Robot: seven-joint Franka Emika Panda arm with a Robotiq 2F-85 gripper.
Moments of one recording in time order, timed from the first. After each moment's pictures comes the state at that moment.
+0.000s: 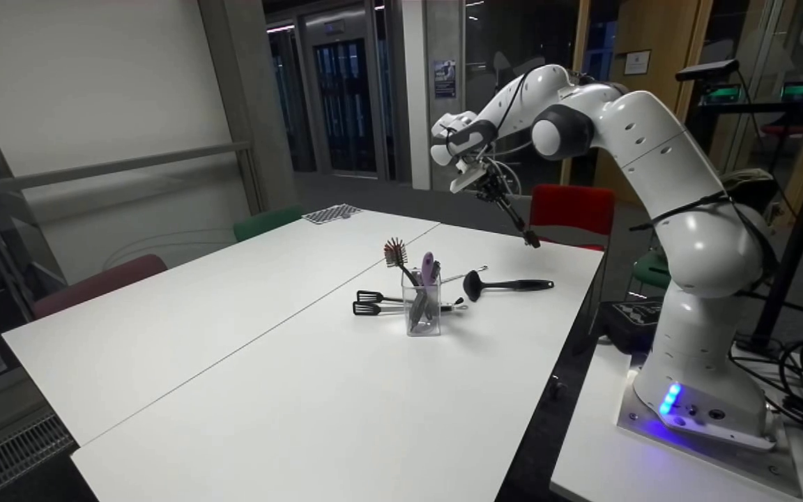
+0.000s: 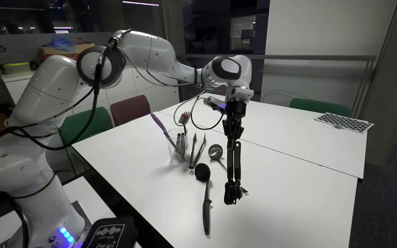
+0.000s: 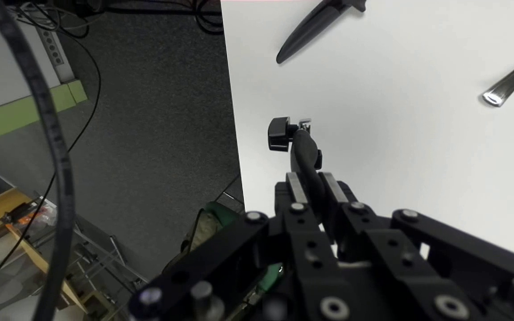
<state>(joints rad) -0.18 0.69 -0.35 -1.23 -0.29 1.48 1.09</state>
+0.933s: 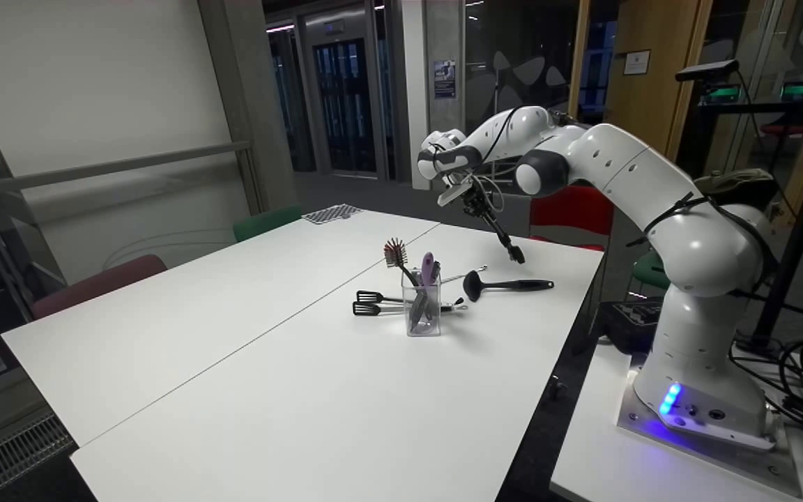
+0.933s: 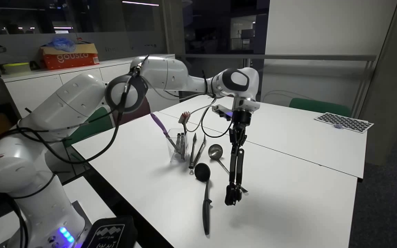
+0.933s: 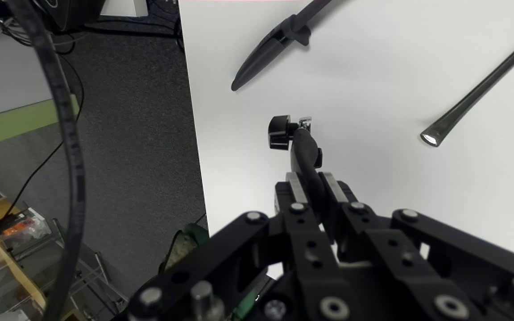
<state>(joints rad) -0.25 0.99 -0.31 -0.83 -0.20 1.33 1.04</state>
